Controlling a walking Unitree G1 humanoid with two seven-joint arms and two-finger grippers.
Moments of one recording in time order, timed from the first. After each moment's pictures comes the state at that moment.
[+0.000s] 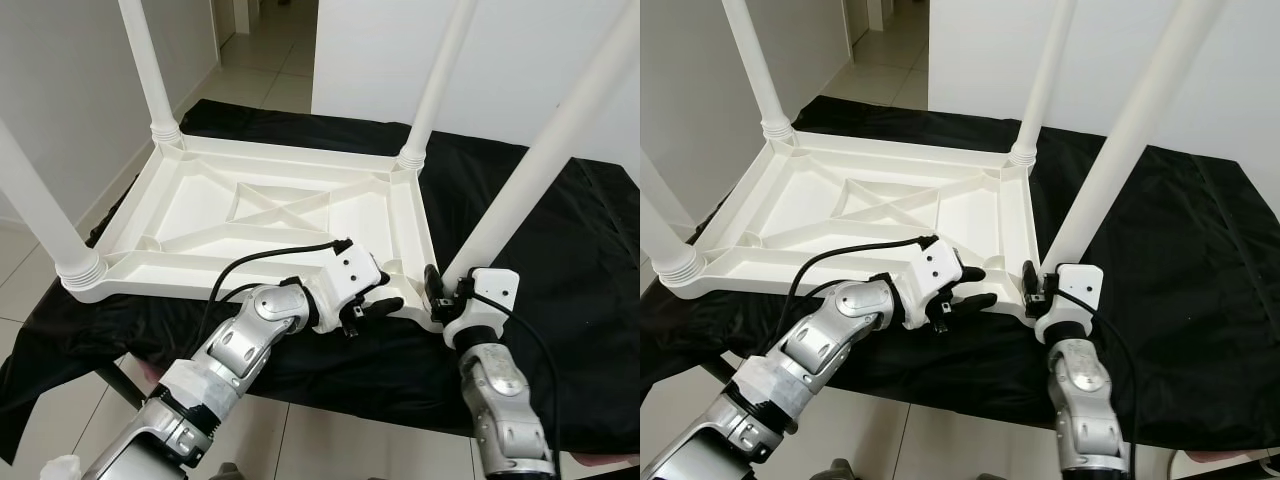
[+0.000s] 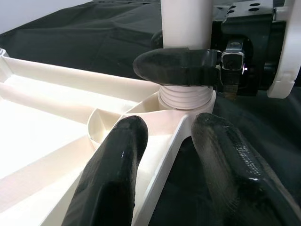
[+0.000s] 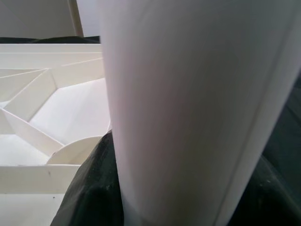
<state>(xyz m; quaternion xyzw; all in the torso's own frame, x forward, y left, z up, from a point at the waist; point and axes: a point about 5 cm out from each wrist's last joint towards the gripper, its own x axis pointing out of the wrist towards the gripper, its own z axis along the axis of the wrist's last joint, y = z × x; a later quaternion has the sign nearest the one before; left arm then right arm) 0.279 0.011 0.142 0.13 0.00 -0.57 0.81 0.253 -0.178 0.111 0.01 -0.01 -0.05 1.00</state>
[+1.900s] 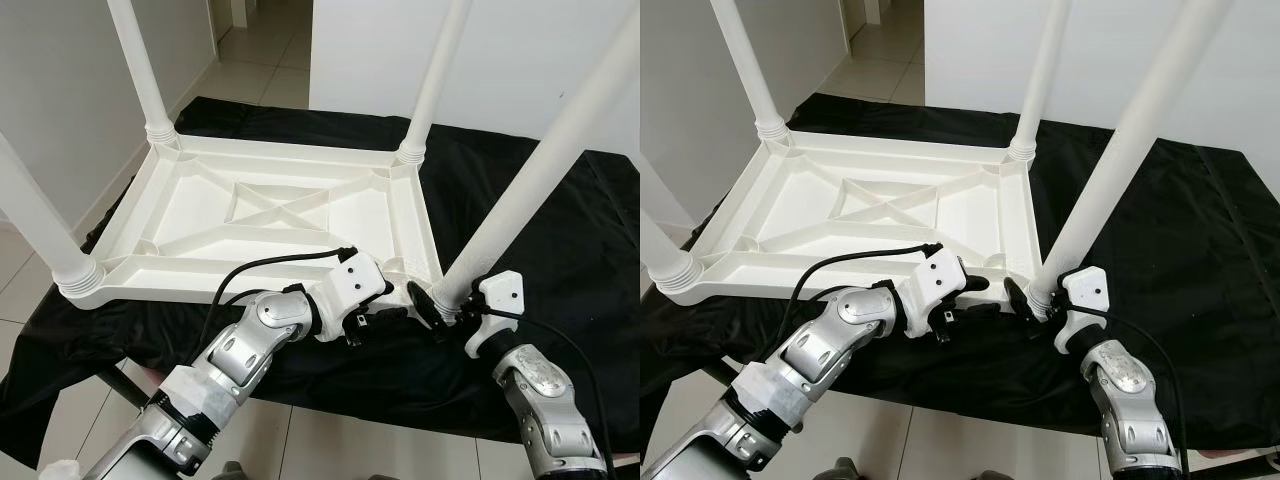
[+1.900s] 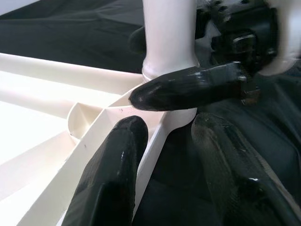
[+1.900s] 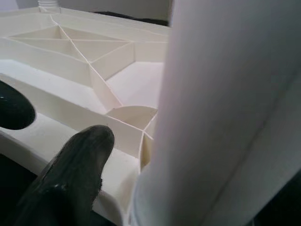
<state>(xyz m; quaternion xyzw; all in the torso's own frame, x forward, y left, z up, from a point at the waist) 0.272 0.006 0.141 0.13 0.01 -0.59 0.80 0.259 -0.205 0.114 -0.07 -0.02 0.20 0.98</state>
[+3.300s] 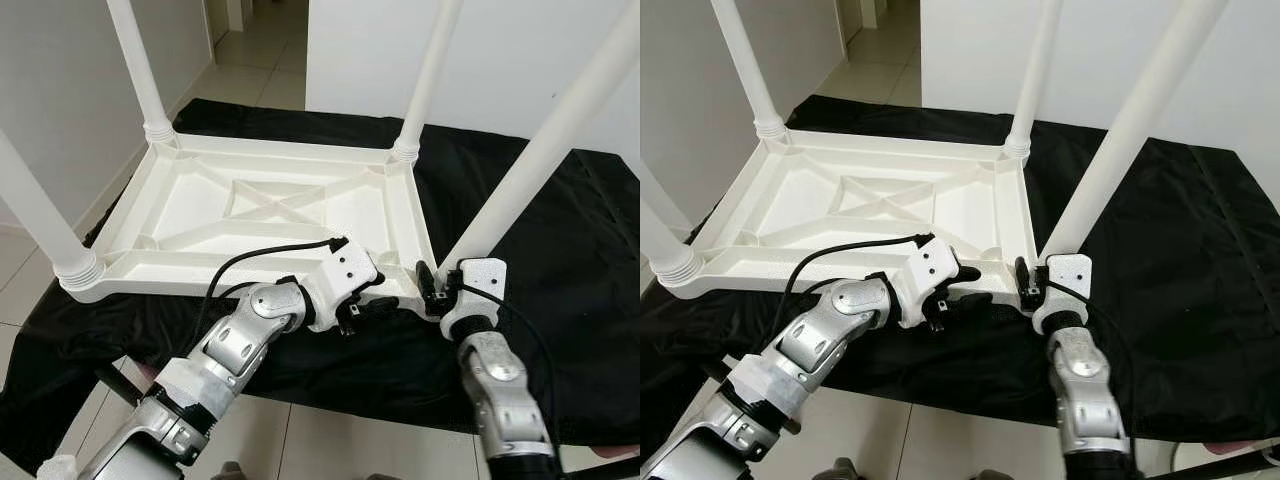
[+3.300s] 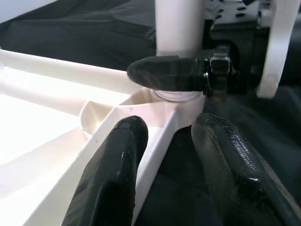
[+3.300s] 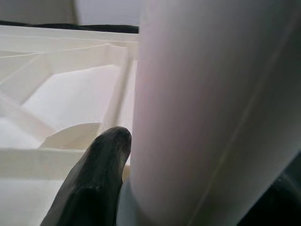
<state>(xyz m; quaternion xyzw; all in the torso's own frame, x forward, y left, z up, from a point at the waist) 0.283 0.015 0.146 0.13 0.01 -0.57 0.81 0.265 -0.168 0.114 -0.01 -0.02 -0.07 1.00</state>
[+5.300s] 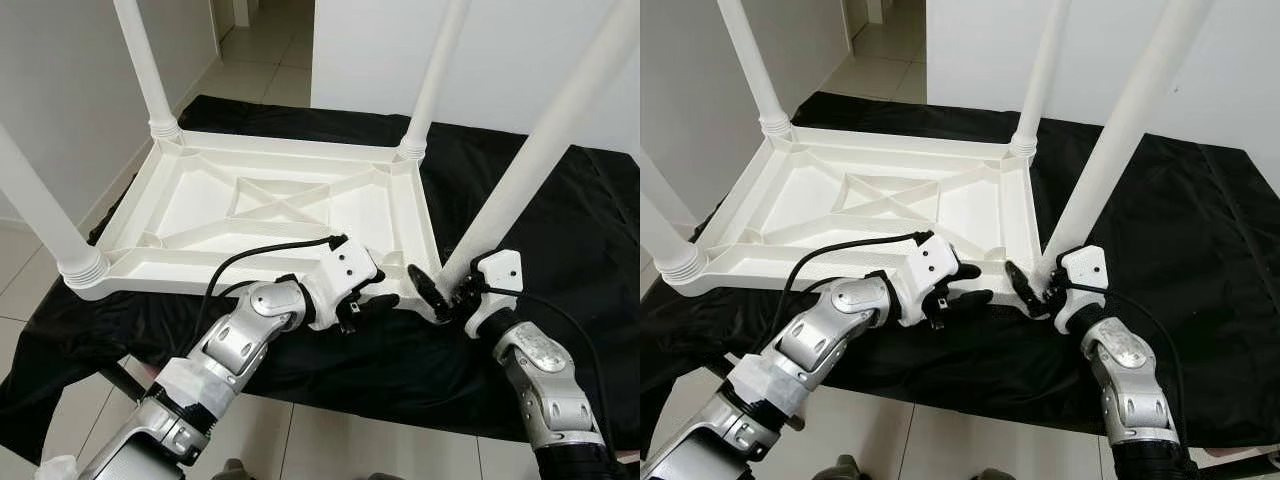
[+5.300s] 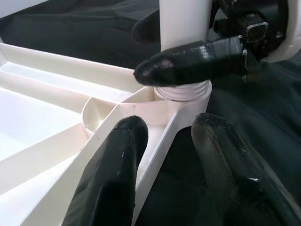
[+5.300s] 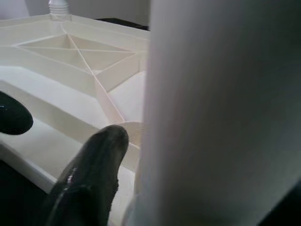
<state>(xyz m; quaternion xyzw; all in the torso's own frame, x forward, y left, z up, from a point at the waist) 0.279 0.015 0.146 0.12 0.01 -0.57 0.81 0.267 -0.204 0.129 -0.08 -0.03 0.23 0.97</state>
